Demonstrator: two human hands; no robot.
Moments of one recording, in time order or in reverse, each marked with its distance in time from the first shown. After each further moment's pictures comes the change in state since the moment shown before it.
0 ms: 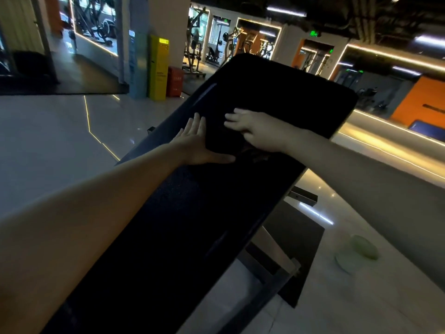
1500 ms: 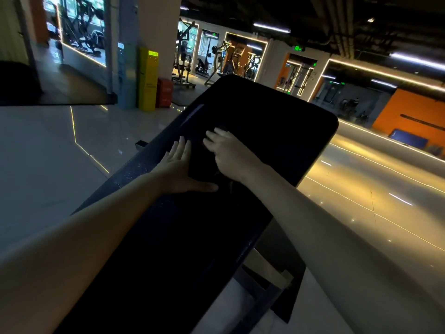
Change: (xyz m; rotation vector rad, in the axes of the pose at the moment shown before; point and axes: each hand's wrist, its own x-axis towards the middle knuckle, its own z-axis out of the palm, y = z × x) left_hand 0.002 -0.014 0.004 -0.008 -0.018 0.070; right_hand 0.023 -0.032 0.025 -0.031 0.149 0.173
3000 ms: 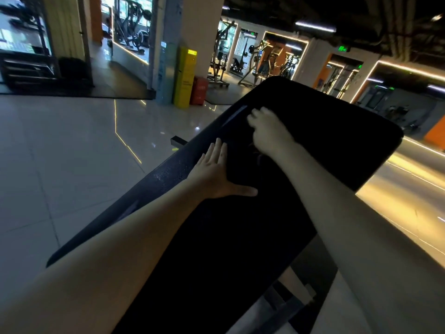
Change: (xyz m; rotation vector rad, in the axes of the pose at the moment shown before) left_hand -0.001 -0.006 0.009 -0.036 0.090 -0.056; right_hand 0.067 0.011 -0.013 -0.083 0.104 0.090
